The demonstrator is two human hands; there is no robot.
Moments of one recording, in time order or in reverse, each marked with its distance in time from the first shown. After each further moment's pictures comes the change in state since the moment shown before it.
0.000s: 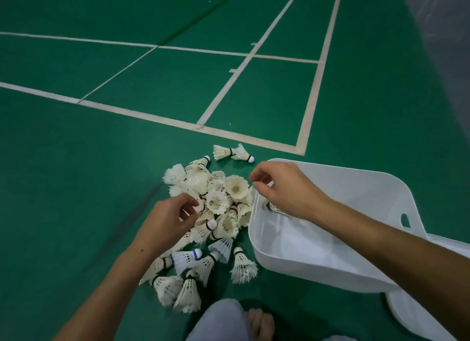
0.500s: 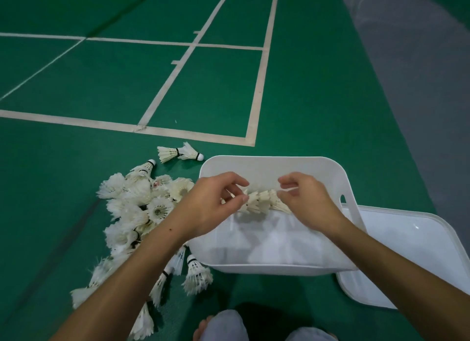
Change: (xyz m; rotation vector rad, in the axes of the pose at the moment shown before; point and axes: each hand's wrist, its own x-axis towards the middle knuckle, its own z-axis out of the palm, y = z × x) left_hand 0.058 0.173 0.062 -0.231 -0.279 0.371; right_hand -0.084 0.125 -0.019 0.217 0.192 0.630
